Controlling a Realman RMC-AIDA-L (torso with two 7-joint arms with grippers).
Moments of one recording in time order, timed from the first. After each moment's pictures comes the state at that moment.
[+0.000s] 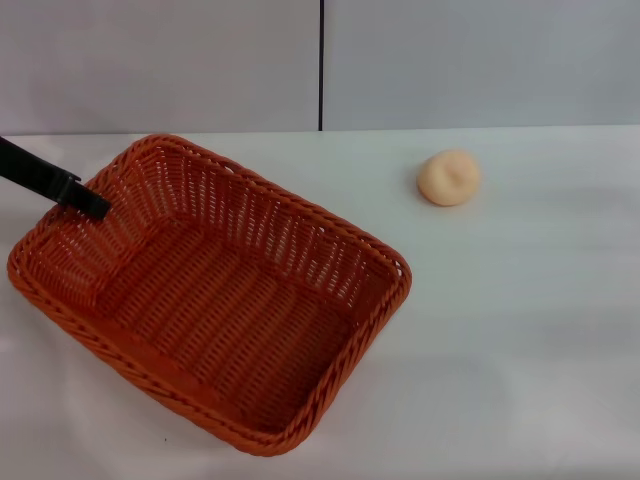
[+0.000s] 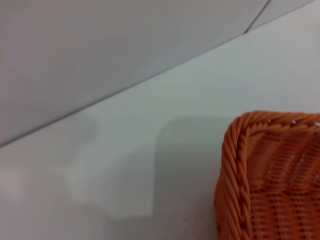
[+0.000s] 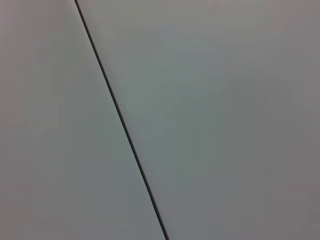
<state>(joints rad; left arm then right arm) -0.74 -1.92 0.82 0.96 2.68 1.61 -2.32 0.48 2.08 -0.49 0.04 -0.53 -1.54 0.47</state>
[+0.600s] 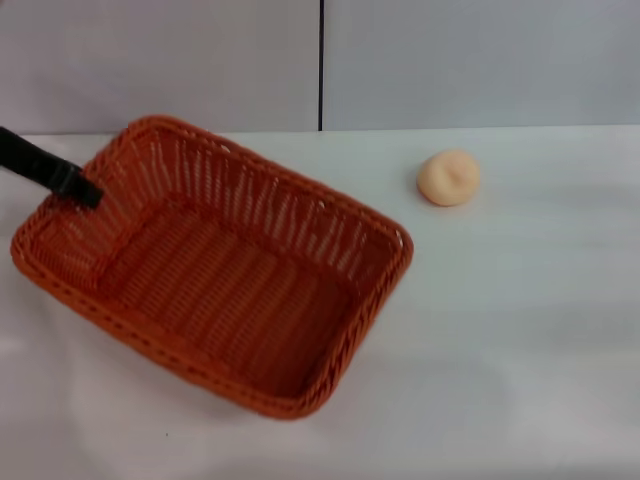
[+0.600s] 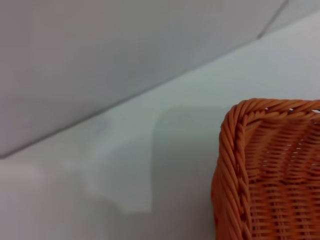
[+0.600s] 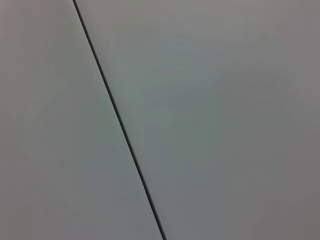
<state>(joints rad) -0.75 -1.95 0.83 1.02 2.72 1.62 -2.38 0.48 2.08 -0.49 0.03 -0.53 -1.50 0.47</state>
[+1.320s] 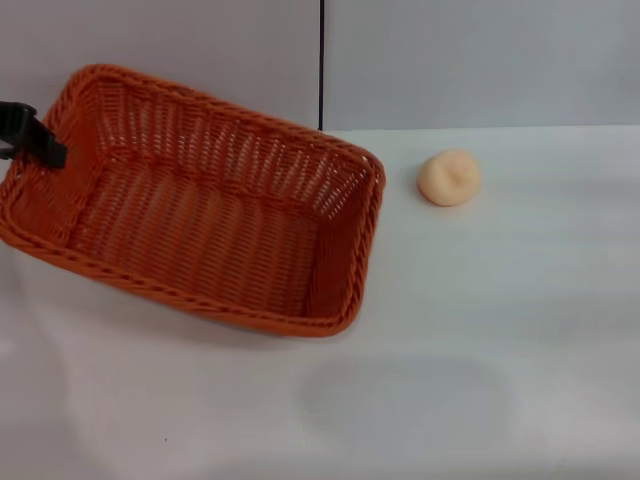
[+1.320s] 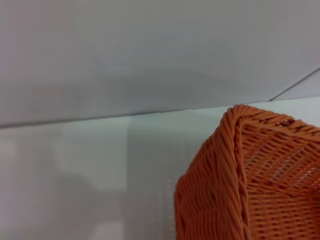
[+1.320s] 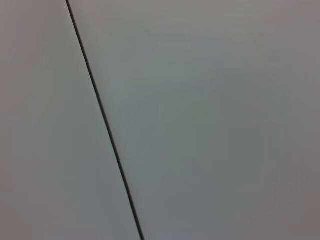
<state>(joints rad) -0.75 -1.94 0.64 1.20 2.71 1.80 -2.63 0.48 2.08 -0.48 -0.04 -0.53 -1.45 0.47</state>
